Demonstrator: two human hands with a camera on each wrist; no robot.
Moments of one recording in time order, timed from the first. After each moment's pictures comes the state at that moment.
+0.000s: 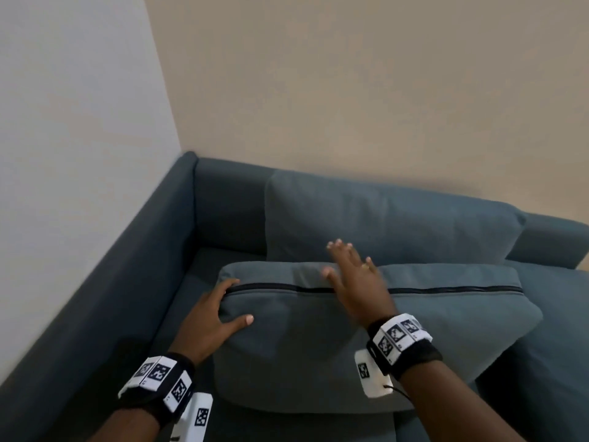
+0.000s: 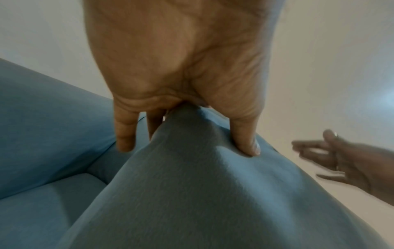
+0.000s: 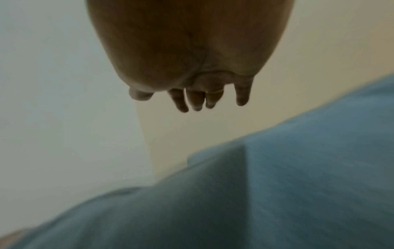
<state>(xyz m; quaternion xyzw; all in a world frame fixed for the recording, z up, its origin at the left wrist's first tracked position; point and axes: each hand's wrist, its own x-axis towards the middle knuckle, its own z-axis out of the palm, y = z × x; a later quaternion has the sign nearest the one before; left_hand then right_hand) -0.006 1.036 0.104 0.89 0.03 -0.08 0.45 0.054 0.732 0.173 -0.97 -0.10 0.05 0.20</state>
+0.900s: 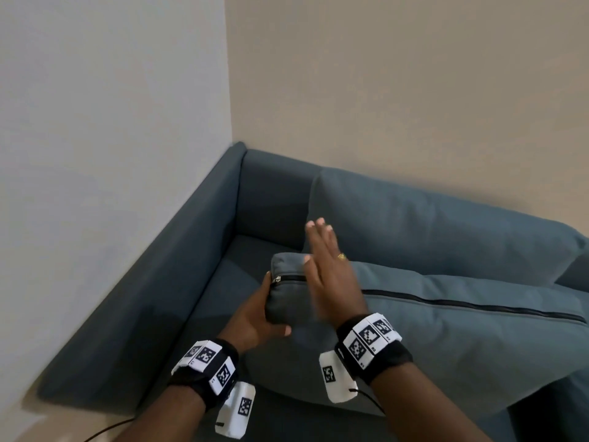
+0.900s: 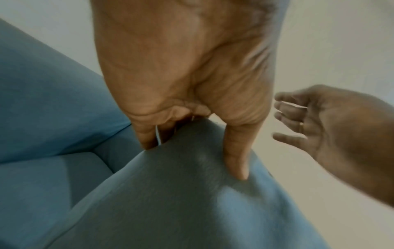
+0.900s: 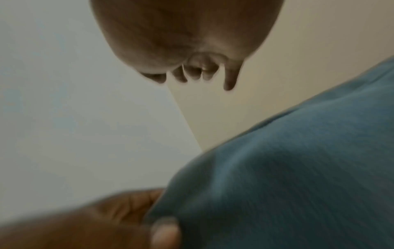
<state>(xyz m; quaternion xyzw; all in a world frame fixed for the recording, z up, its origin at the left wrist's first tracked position) -0.030 1.051 0.085 0.82 0.02 -0.13 0.56 0.029 0.872 0.168 -0.94 -0.23 -0.01 0.26</state>
